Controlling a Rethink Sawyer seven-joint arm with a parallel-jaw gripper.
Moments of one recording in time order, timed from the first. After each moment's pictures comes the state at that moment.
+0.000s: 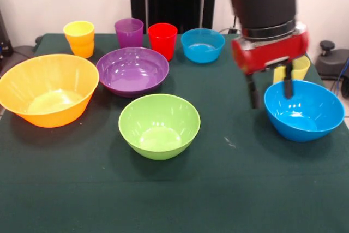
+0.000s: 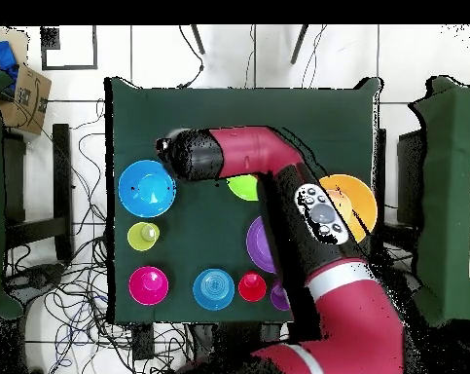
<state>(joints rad) -0.43 -0.61 0.53 1.52 -0.29 0.58 1.61</state>
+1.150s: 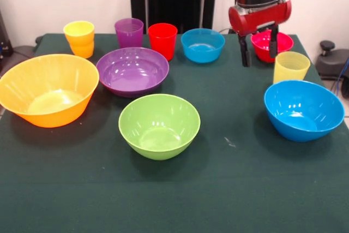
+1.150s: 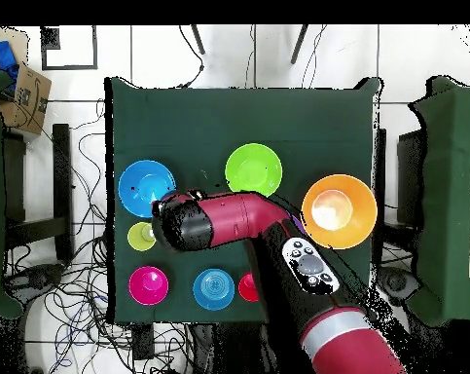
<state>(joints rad) -0.43 -0.75 0.47 1.91 -0.29 0.36 1.61</state>
